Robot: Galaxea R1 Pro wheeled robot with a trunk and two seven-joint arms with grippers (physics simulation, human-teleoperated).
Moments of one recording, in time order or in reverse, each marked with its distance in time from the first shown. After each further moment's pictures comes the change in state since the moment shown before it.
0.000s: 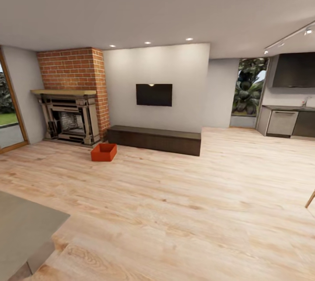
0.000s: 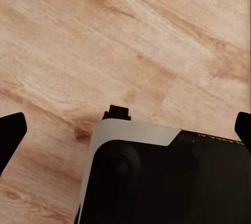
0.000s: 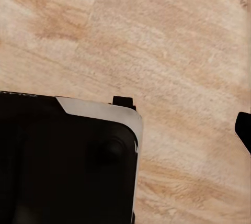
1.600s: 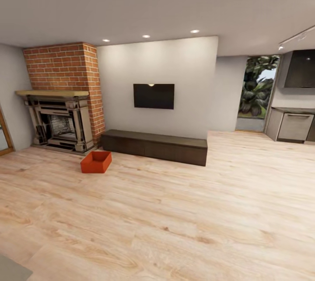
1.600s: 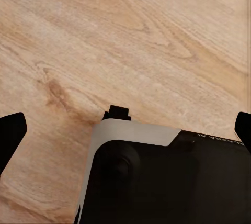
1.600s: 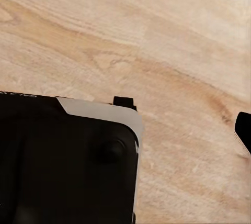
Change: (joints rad) left arm 0.000 0.000 0.000 0.000 0.000 -0.001 0.000; right arm 0.000 0.000 -0.003 0.000 0.000 -0.002 0.003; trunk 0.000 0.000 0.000
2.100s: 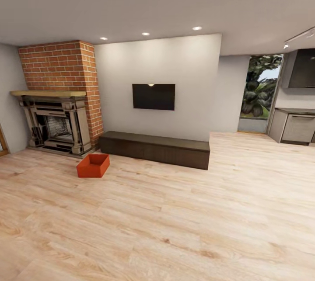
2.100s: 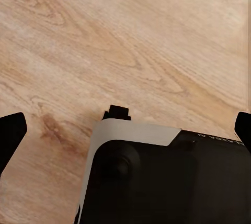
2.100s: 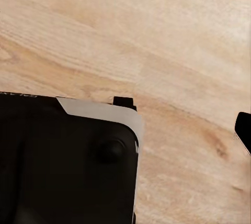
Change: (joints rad) left arm 0.000 0.000 0.000 0.000 0.000 0.001 0.000; right arm 0.000 -0.001 -0.002 0.000 0.000 0.000 0.001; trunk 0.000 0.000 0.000
